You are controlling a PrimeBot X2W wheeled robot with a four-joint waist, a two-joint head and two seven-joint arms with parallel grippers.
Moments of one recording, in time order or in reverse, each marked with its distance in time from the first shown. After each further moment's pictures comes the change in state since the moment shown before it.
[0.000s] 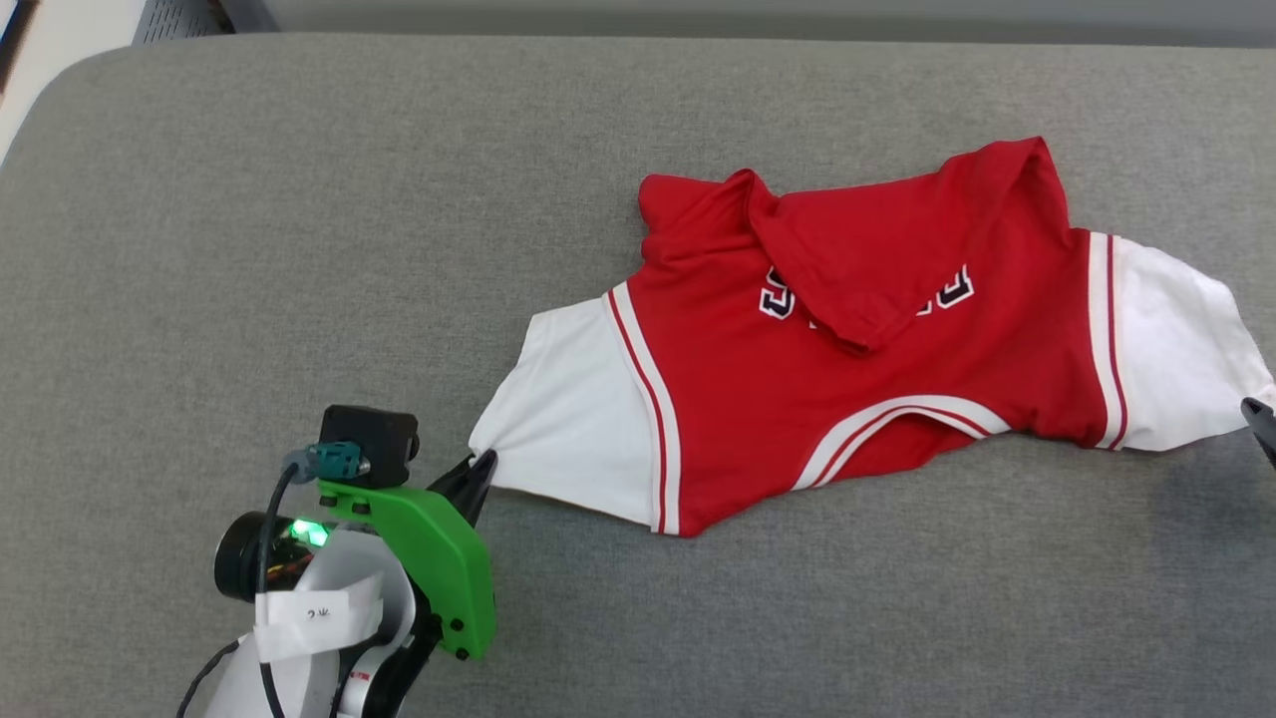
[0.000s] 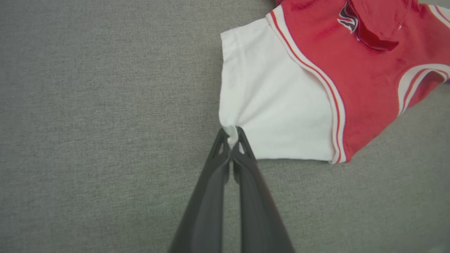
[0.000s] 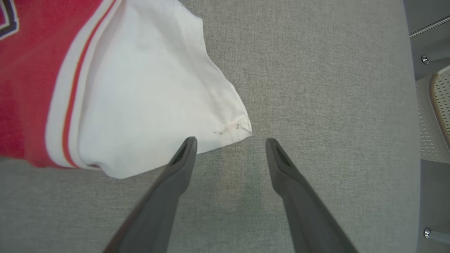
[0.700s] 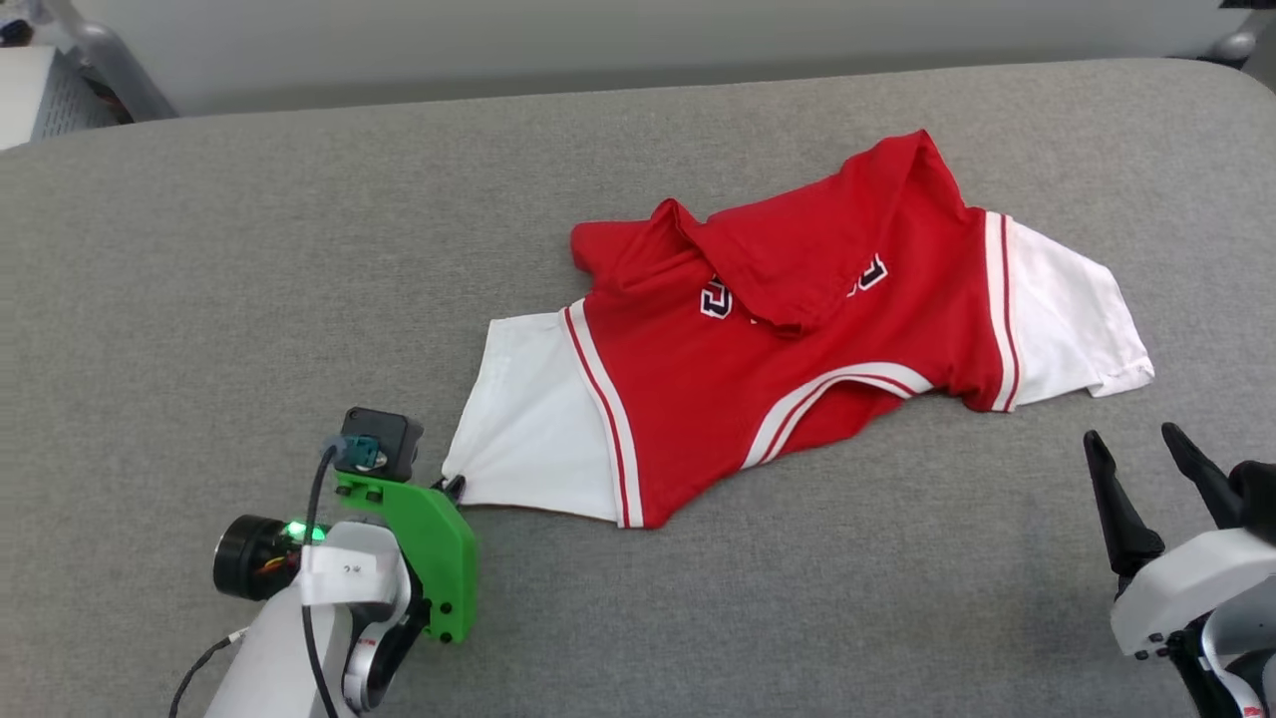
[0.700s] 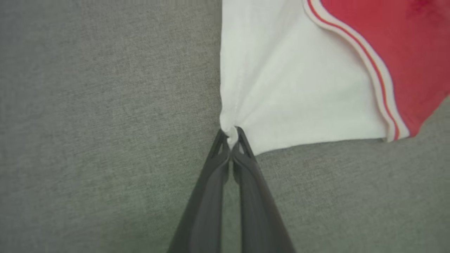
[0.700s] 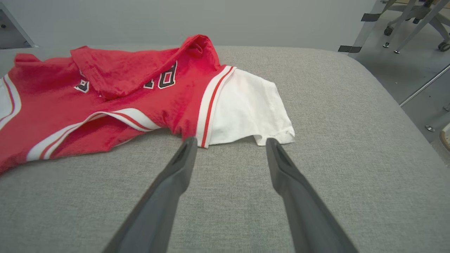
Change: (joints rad) left arm -0.130 0.006 -0.017 0.375 0.092 -0.027 -0.080; right arm 0.295 0.239 0.056 -0.171 -0.087 0.000 -0.697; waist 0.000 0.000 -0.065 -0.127
